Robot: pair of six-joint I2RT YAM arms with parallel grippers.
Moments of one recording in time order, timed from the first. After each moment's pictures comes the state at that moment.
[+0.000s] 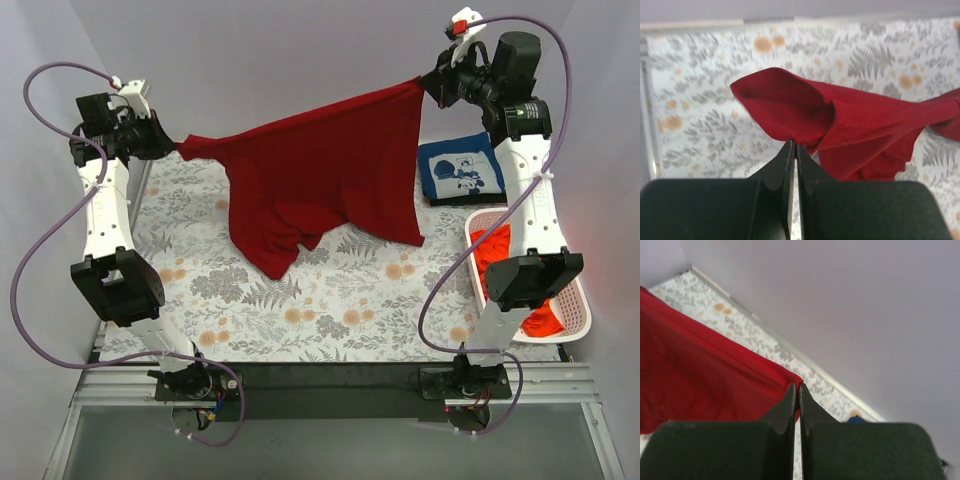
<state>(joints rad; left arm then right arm) 0.29 1.75 1.84 -0.75 0.53 0.12 0.09 1.83 2.21 -0.60 -0.62 -0.25</state>
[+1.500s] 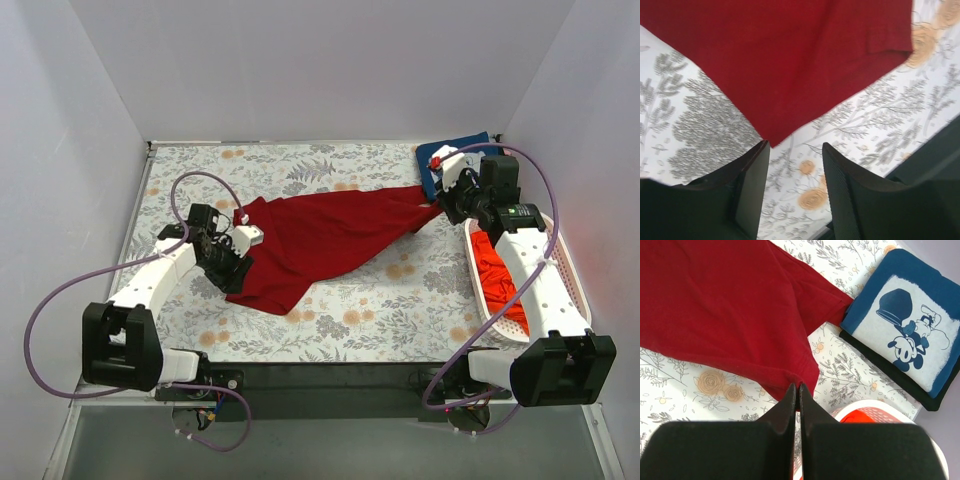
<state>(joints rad) -0.14 1.31 0.89 -0.91 0.40 0.60 0.08 1.22 1.15 -0.57 -0.35 -0.54</state>
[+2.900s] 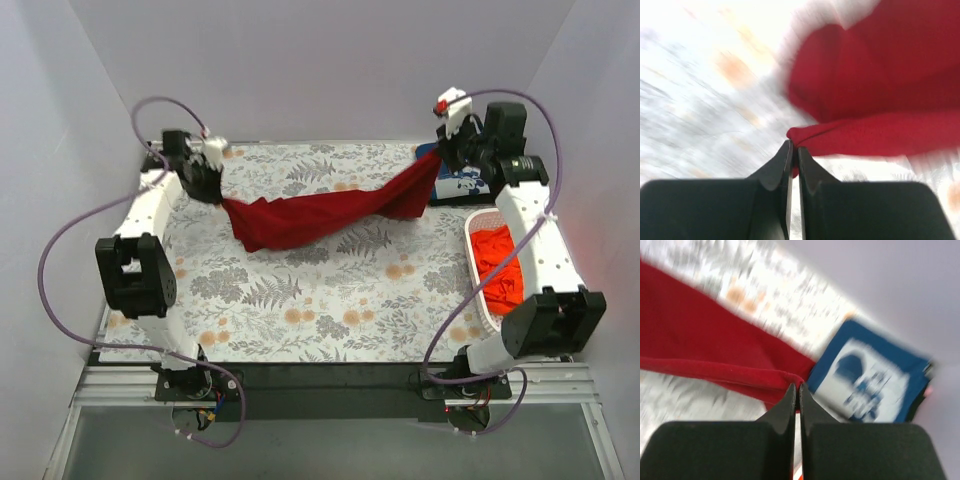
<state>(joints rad) -0.01 1.70 1.37 -0.78 0.33 0.41 0.08 1.43 1.49 -0.59 -0.39 -0.49</state>
